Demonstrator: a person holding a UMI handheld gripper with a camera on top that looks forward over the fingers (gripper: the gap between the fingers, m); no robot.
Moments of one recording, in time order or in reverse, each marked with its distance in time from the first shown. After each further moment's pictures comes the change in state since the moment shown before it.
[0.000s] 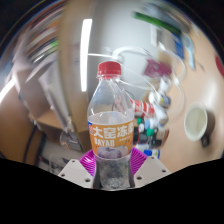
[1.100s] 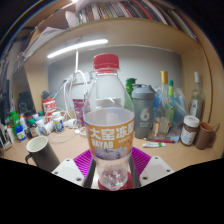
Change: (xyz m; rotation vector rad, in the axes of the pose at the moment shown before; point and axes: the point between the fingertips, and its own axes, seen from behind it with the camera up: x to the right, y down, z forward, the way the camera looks) arm 0.245 -0.277 -0.181 0.246 0.683 -1.248
